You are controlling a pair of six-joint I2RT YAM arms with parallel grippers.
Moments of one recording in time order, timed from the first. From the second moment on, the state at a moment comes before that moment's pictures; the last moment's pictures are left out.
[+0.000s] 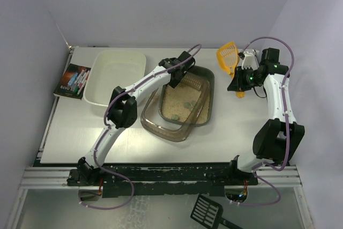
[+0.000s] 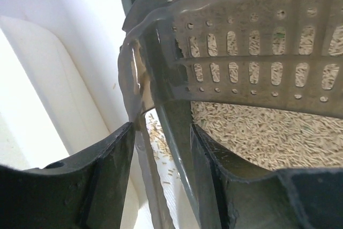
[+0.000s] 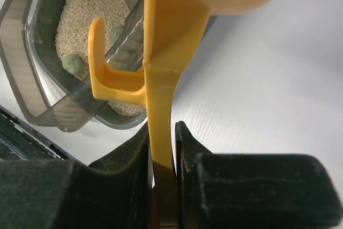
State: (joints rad) left arm -0.78 2.45 2.36 -0.97 -0.47 0.01; right arm -0.22 1.53 1.45 -1.01 -0.64 -0.38
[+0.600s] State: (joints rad) left arm -0.69 2.45 2.44 -1.07 -0.27 0.04; right arm -0.22 1.53 1.45 -1.02 -0.64 -0.39
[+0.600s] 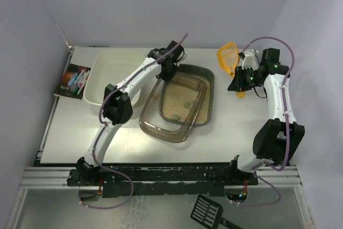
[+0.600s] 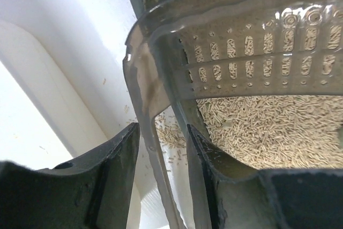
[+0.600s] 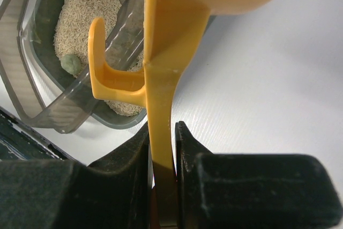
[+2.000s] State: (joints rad) left arm -0.61 2.35 2.20 -1.13 -0.11 0.05; right arm -0.22 1.53 1.45 -1.02 -0.64 -0.40
